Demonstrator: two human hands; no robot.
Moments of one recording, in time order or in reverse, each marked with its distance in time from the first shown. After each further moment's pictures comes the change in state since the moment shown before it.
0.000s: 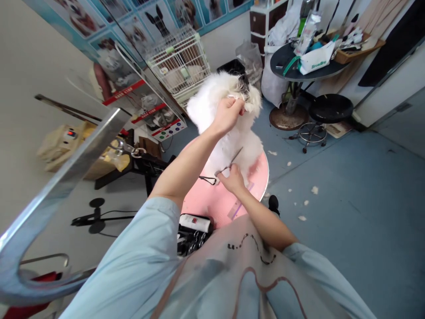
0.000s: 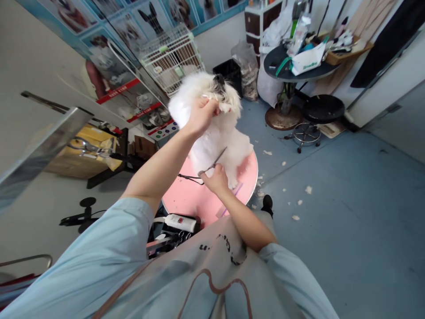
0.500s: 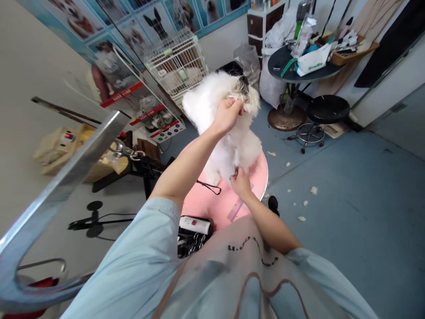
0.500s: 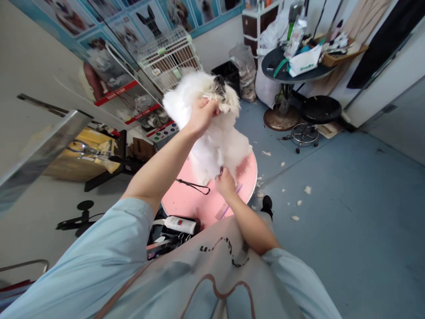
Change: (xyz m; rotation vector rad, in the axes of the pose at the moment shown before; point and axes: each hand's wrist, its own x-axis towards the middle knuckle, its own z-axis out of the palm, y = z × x) left_hand 0.005 -0.001 0.004 -0.034 0.008 -0.038; right_hand -0.004 0.022 -0.013 -0.153 -0.029 0.052
